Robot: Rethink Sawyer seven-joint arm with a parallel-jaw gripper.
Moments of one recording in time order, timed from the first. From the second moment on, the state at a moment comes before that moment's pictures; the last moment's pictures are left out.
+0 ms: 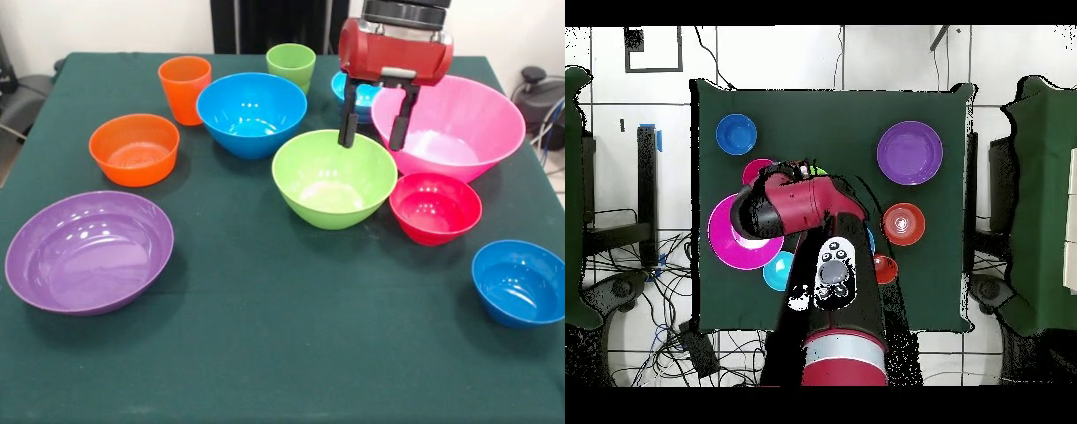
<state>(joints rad) -0.06 -0.66 -0.02 1.57 -0.34 0.25 1.83</state>
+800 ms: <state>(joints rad) -0.11 -0.59 -0.02 1.55 -0.24 0.64 1.83</state>
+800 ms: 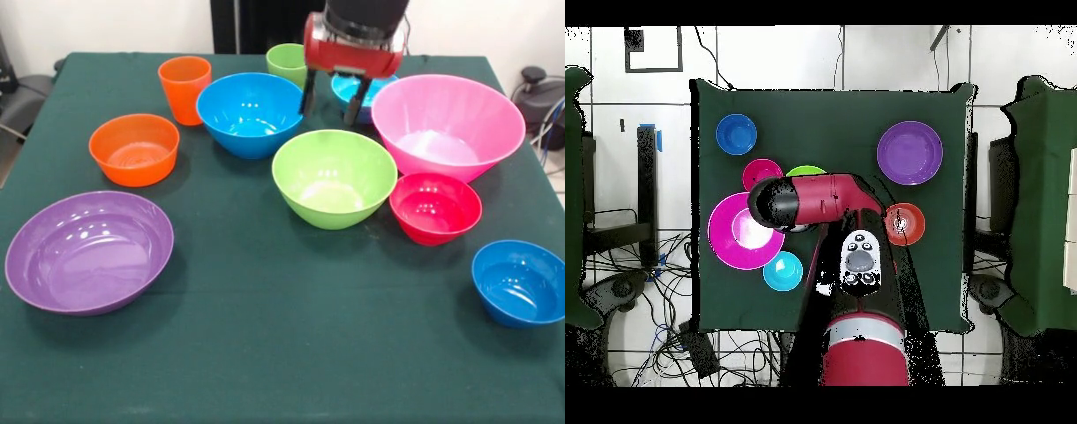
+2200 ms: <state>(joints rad) 0.02 -0.50 -0.07 1.50 -0.24 0.56 1.83</state>
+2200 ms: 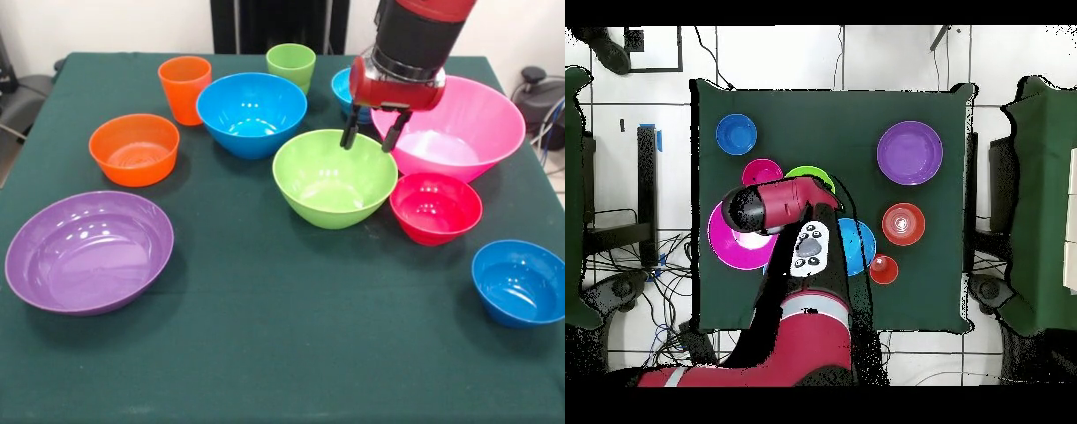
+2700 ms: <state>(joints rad) 0.02 -0.55 -0.07 1.51 -0.24 0.56 1.83</state>
